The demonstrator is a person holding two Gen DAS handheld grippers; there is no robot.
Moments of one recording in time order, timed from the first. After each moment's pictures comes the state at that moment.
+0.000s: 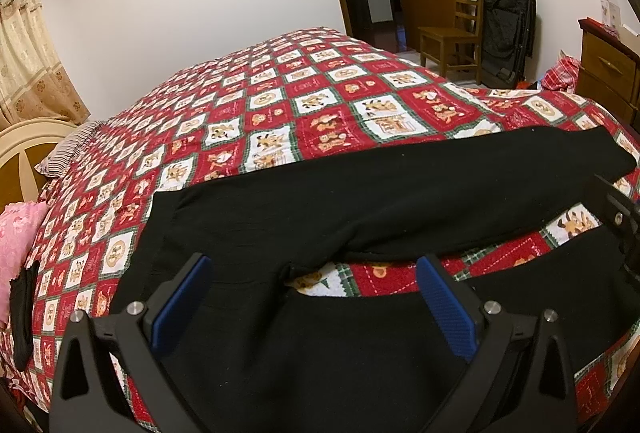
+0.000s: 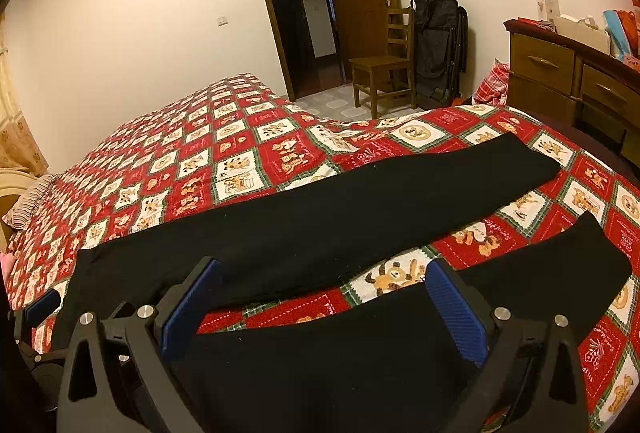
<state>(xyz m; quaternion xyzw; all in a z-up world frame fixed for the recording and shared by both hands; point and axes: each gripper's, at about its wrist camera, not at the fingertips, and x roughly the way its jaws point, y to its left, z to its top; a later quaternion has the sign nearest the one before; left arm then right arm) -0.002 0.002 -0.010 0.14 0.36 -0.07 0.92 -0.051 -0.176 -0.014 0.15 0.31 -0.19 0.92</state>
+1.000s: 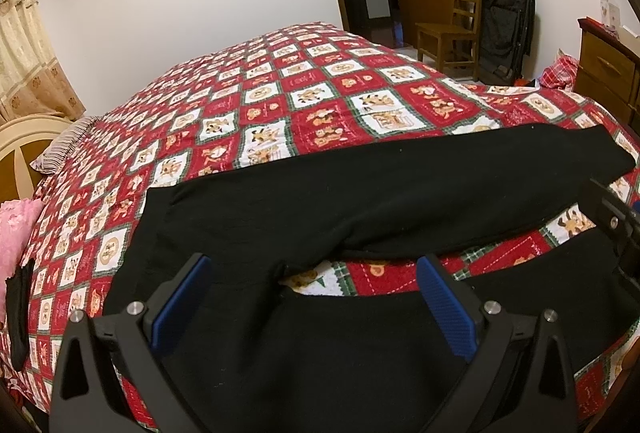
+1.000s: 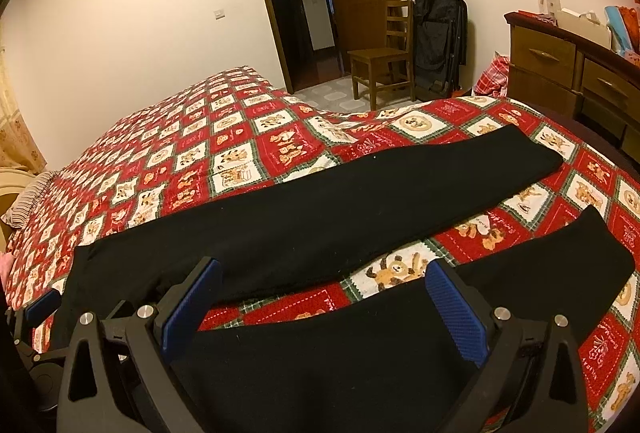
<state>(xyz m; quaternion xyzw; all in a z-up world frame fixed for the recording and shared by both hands) 0.002 -0.004 -0.016 0.14 0.38 -0.07 0.91 -0.046 -0.177 -0.021 0.15 0.33 -0.19 0.91</state>
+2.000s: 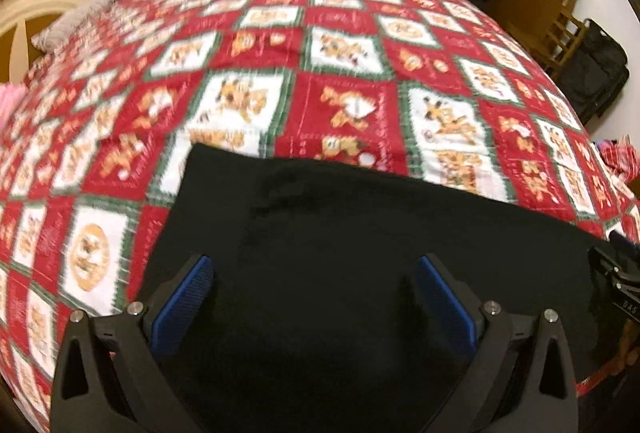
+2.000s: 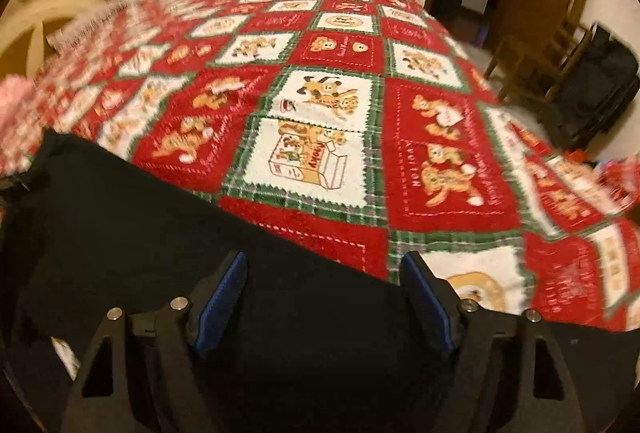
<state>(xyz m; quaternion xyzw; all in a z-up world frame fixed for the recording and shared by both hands) 0.188 0.155 -0.084 -0.02 0.51 0.00 0.86 0.194 -0.176 -0.103 -0.02 0.49 0.05 0.87</state>
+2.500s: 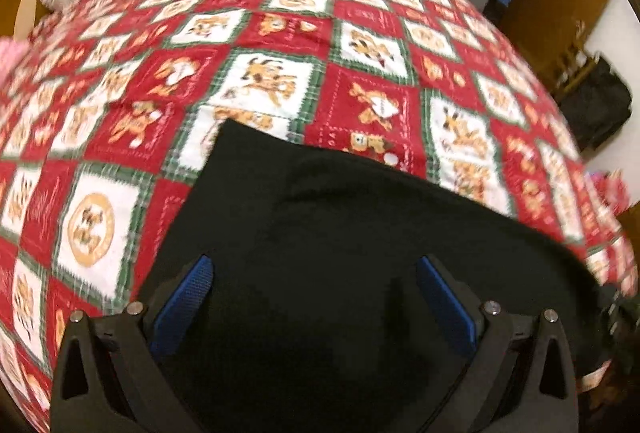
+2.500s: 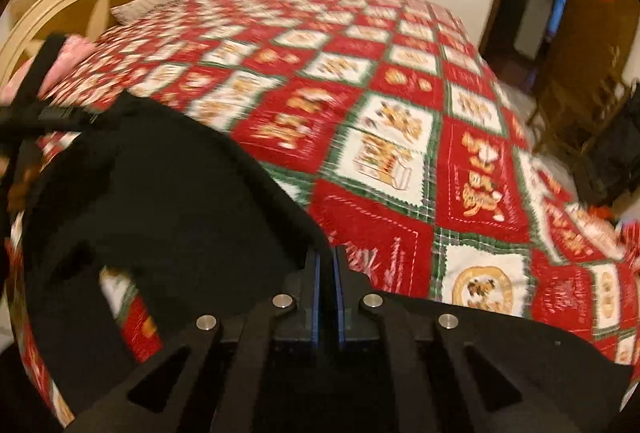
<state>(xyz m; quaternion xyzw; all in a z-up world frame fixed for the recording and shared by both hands) 0.179 0.189 -0.073 -0.10 0.52 0.00 0.85 0.136 -0.140 -0.067 -0.10 0.44 0.14 0.88</state>
